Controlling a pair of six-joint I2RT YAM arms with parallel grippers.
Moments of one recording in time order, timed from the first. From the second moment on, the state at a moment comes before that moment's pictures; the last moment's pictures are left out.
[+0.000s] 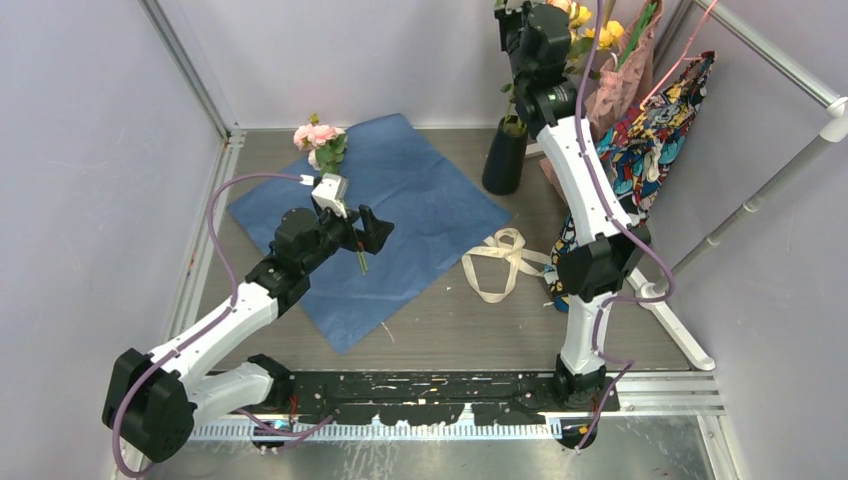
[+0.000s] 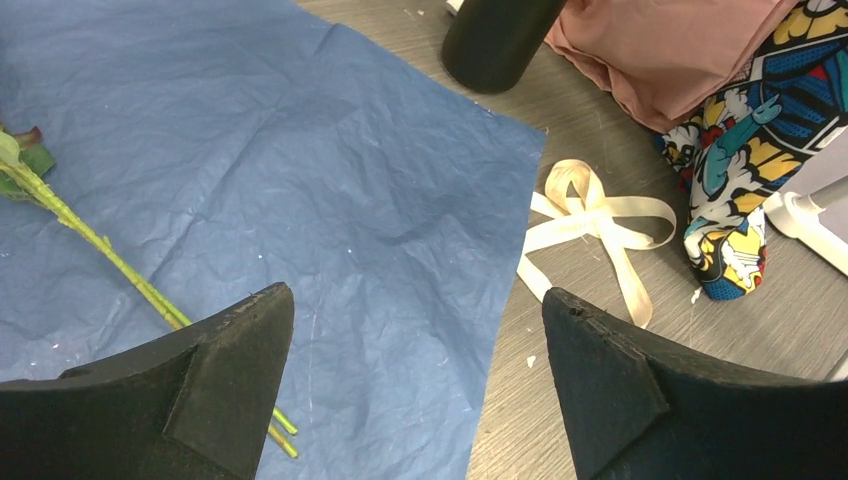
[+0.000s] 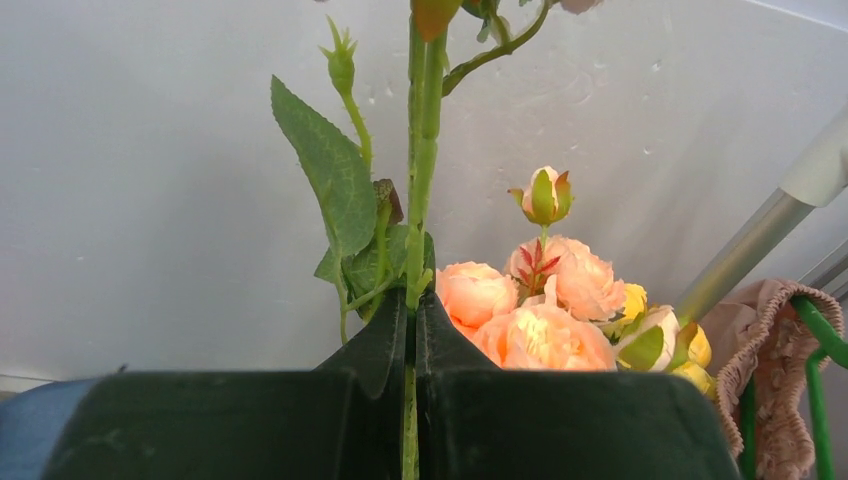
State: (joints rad) left arm -0.52 1.04 0.66 0.20 0.09 -0.31; right arm 0.33 1.95 2.30 -0.14 0.29 -0.29
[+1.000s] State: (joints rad) left arm -0.52 1.11 0.65 0.21 0.08 -0.29; right arm 0.20 1.96 1.96 -0.04 0.14 -0.06
